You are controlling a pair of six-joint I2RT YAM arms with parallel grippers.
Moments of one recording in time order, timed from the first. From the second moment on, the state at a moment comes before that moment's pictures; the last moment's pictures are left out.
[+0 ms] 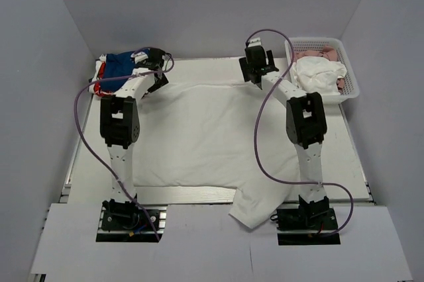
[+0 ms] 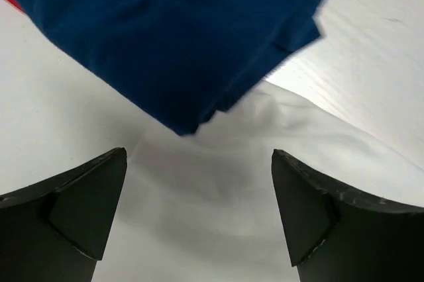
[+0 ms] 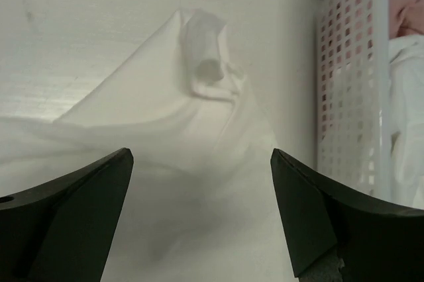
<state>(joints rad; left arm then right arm) -0.17 2.24 1.90 -0.71 -0.55 -0.68 0.38 2.28 1.91 -0.24 0.49 -0.12</state>
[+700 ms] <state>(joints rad) -0.22 1.49 0.99 -0.44 -0.27 -0.64 0.40 1.68 1.02 -0.22 0.24 0.31</state>
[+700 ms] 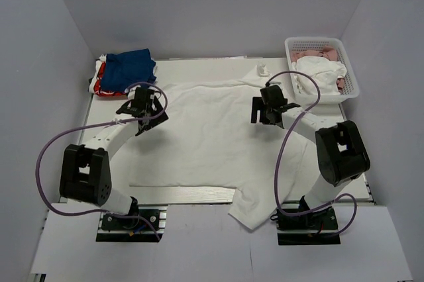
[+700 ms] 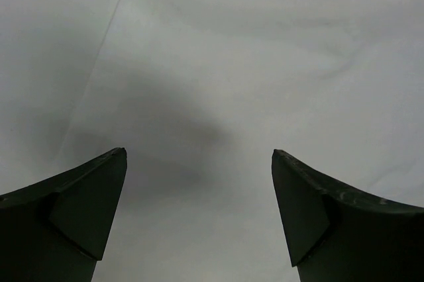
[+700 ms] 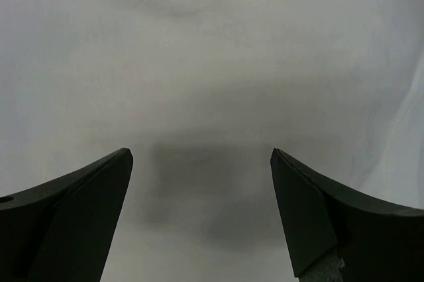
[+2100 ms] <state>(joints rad) -0.19 1.00 0.63 -0.87 -0.33 -1.07 0.39 1.43 1.01 -0.28 0.35 0.44</state>
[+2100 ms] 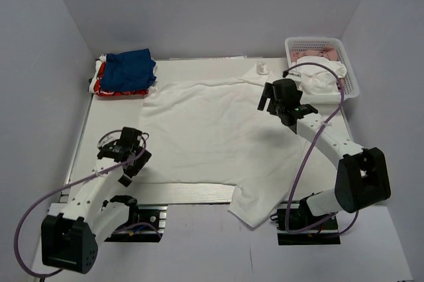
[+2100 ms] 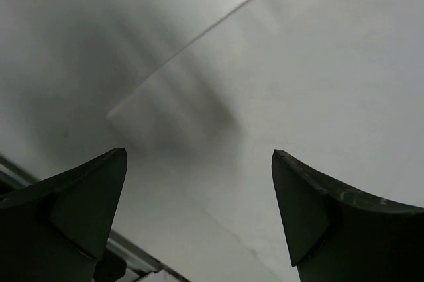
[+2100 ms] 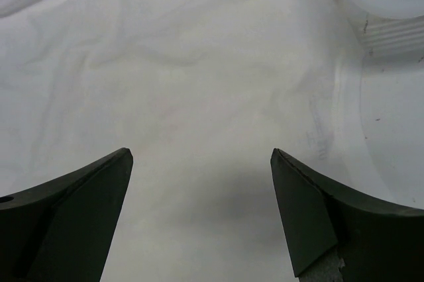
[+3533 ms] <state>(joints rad) -0.19 1.02 0.48 -0.75 -0.33 -1.21 1.15 1.23 0.80 -0.69 0.11 0.42</state>
